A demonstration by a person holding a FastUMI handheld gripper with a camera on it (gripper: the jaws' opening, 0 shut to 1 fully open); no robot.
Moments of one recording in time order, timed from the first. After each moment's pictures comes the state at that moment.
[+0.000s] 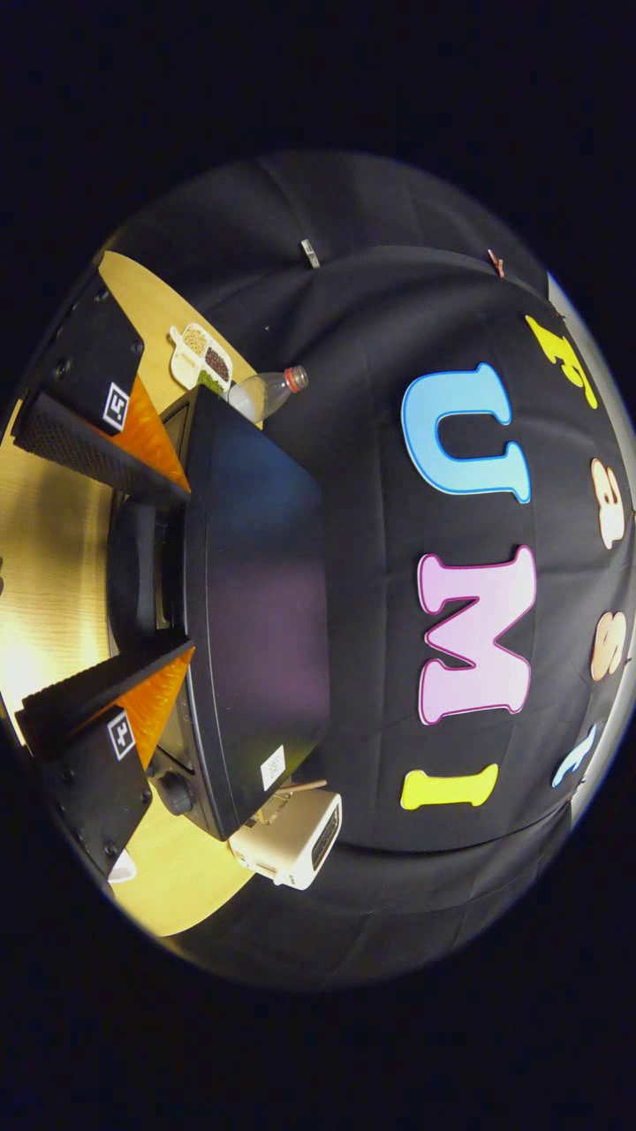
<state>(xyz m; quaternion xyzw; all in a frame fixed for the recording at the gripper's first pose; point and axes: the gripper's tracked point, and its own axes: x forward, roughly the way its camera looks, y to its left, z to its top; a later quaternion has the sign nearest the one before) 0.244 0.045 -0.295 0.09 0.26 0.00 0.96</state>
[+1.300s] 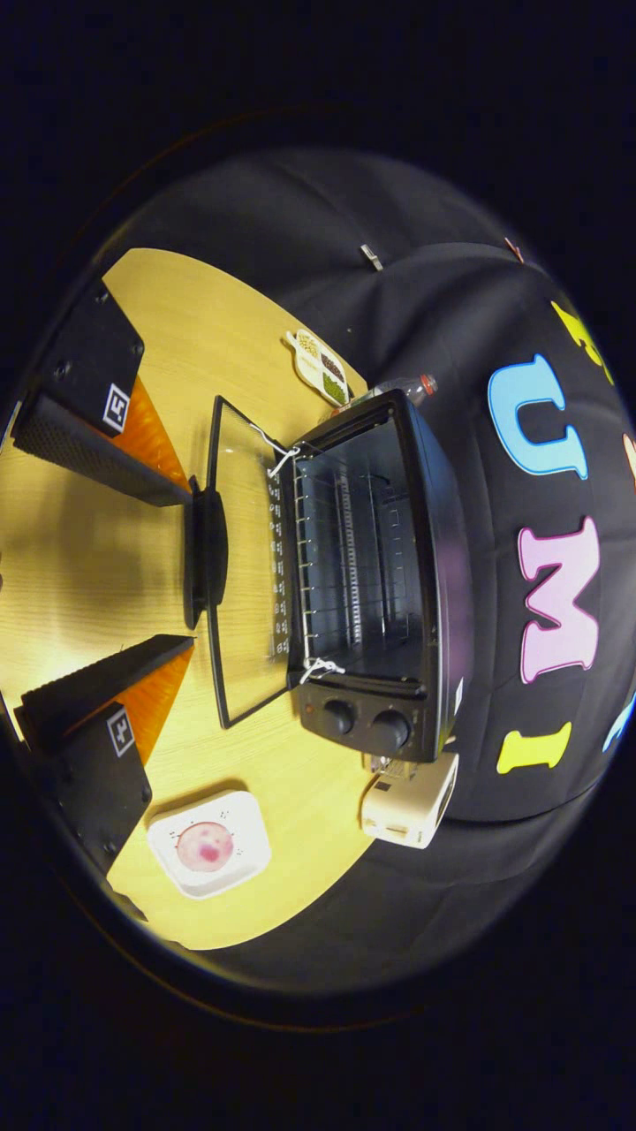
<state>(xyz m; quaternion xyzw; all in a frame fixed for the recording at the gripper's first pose) 0.058 0.026 -0.366 0.12 0.42 0.00 0.90</state>
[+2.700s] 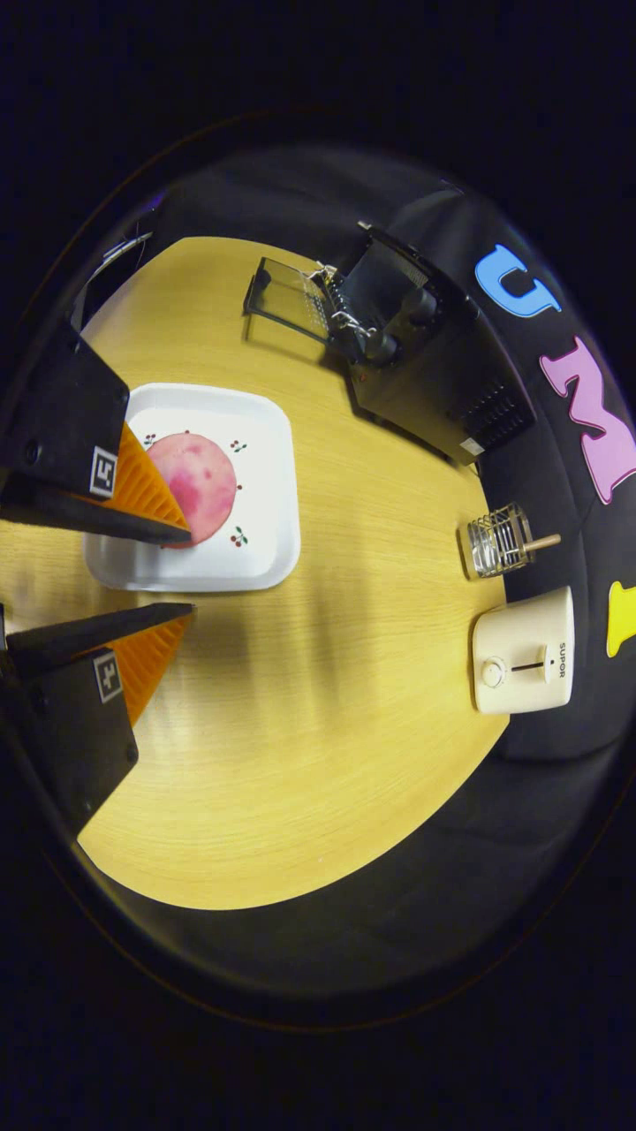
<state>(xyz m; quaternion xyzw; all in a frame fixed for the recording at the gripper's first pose) 0.043 -0.309 -0.485 0.17 0.56 0.04 0.81</state>
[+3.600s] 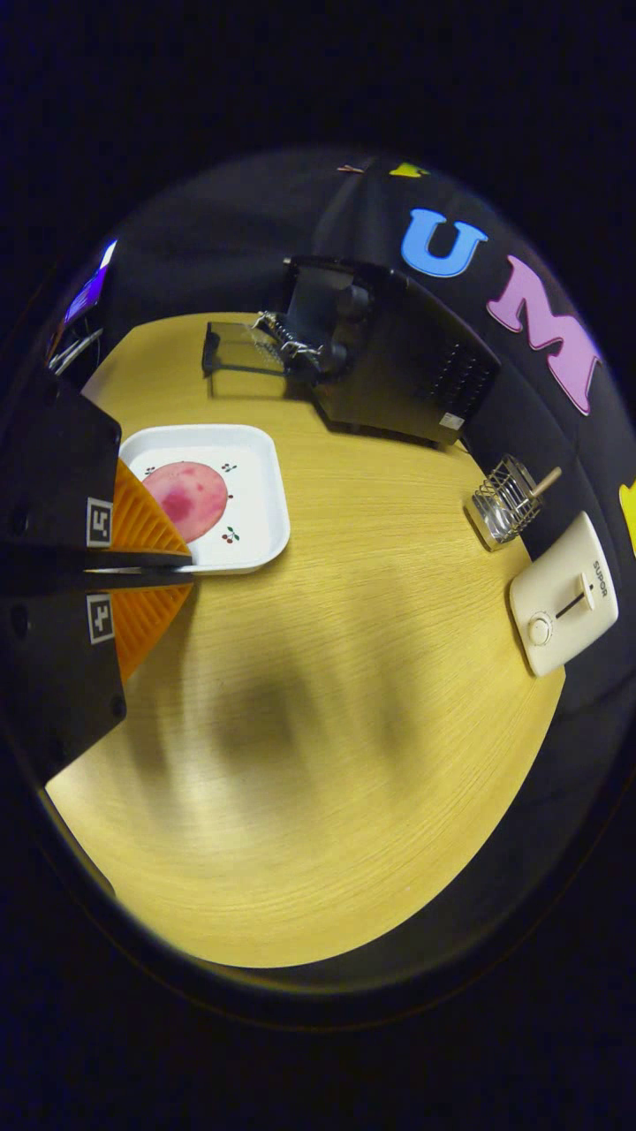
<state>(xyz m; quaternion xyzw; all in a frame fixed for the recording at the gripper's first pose) 0.044 -0.287 -0.475 0.34 0.58 0.03 0.74</state>
